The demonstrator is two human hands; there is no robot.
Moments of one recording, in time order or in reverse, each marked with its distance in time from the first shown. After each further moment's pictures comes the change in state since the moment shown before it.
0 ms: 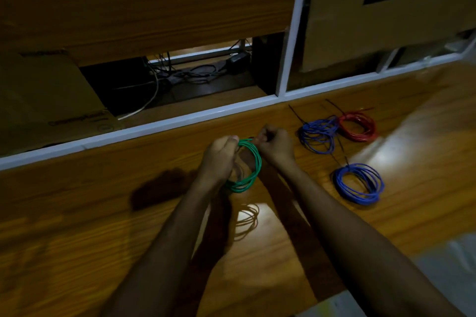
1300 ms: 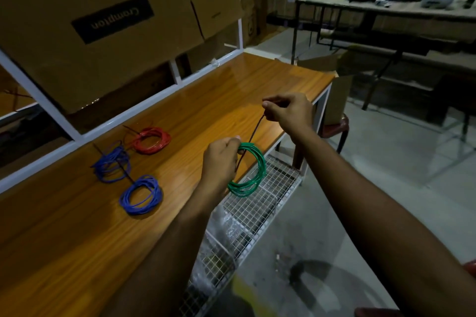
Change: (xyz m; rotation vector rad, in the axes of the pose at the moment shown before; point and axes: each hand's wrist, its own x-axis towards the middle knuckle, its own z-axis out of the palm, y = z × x) left_hand -0.157 0.137 0.465 -0.083 -0.457 0.223; right_hand -0.130 0.180 -0.535 0.116 0.588 0.102
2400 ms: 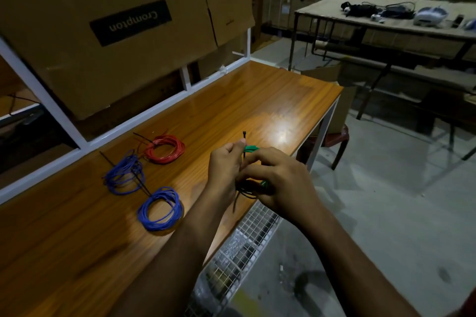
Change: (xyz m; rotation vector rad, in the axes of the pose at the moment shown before) left_hand 0.038 -0.017 -0.056 -0.362 -0.025 -0.117; right_hand -0.120 -0.042 0.072 -0.615 -0.205 -0.748
